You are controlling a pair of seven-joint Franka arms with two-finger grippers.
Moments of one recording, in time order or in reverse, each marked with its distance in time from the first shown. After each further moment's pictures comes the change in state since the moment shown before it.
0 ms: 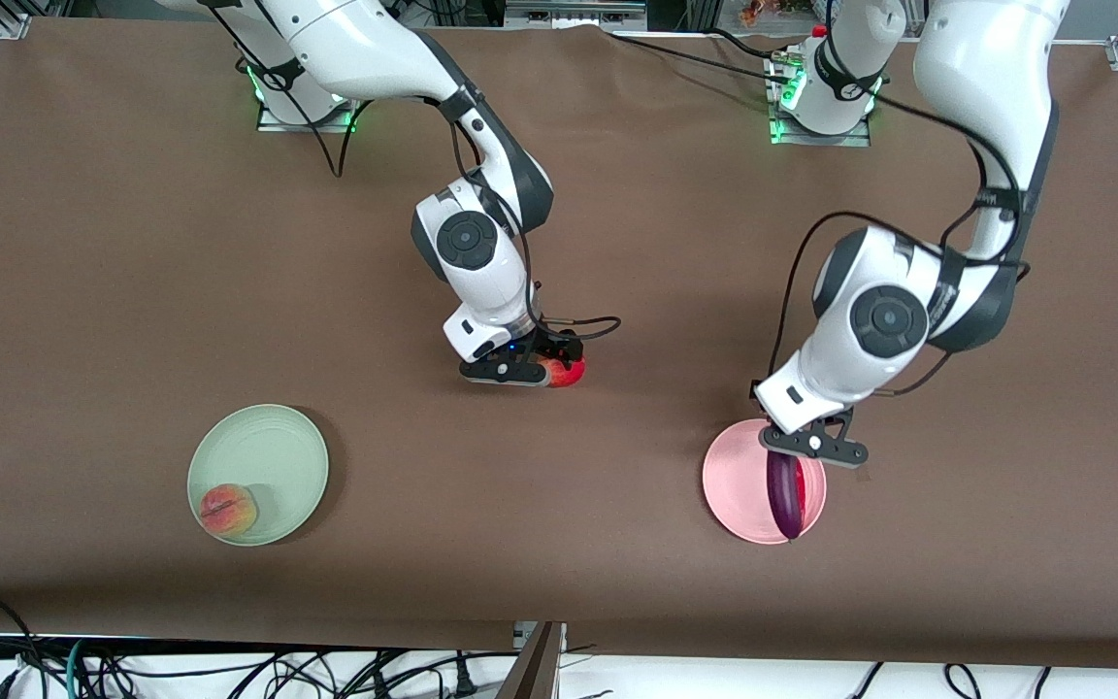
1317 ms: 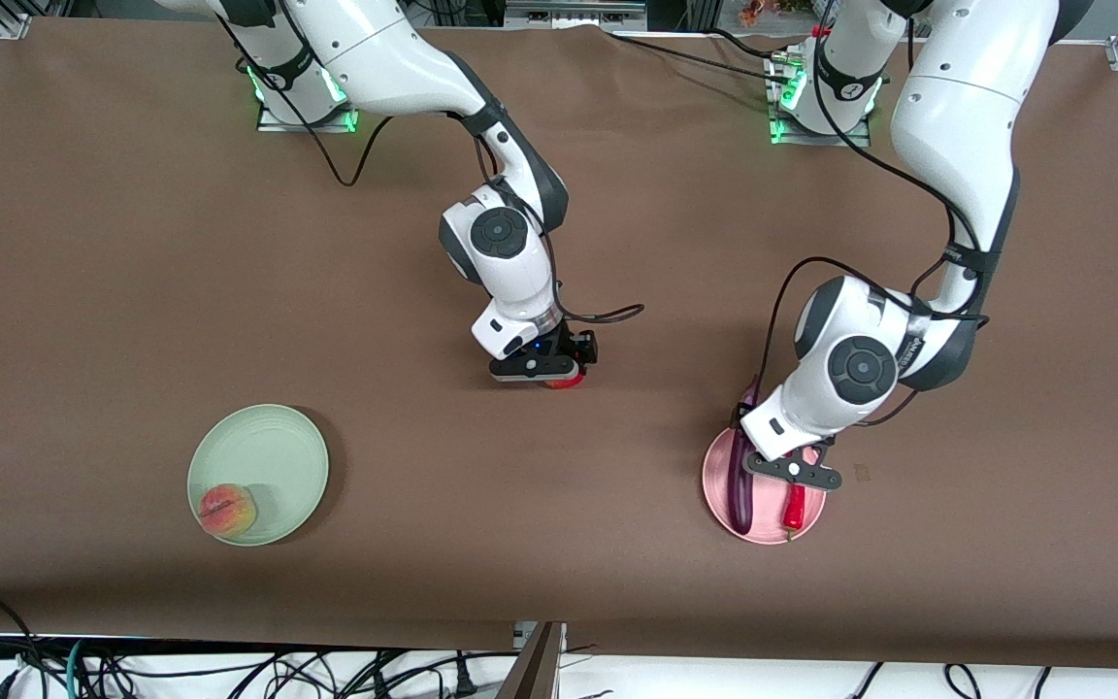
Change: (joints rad) left arm 0.015 0.102 -0.008 0.066 0.000 0.039 0.008; right arm 0.048 0.078 -0.008 0.009 -0.076 0.147 0.007
